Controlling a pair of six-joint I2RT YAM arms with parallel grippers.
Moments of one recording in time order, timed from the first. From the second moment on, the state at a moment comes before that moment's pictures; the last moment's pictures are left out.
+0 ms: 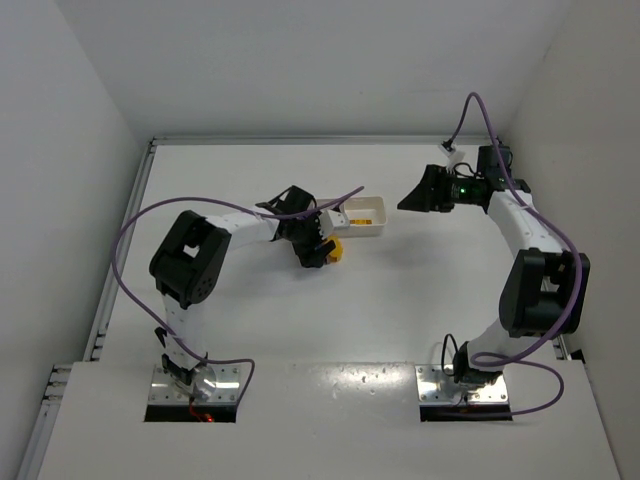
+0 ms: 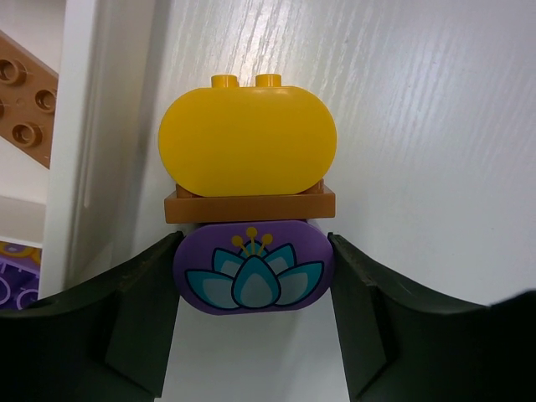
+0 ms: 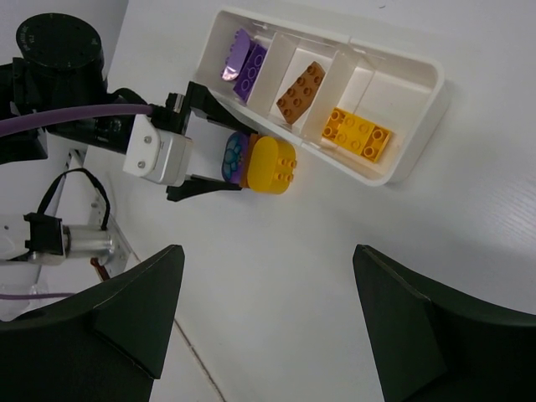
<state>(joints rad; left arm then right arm) -0.54 1.95 1.24 -0.31 0.44 0.57 -0.12 1.61 1.19 -0.45 -0.96 0.00</state>
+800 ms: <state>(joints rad) -0.67 1.50 1.00 -0.25 0.42 0.46 0.12 1.62 0.92 -0.13 -1.28 0.30</state>
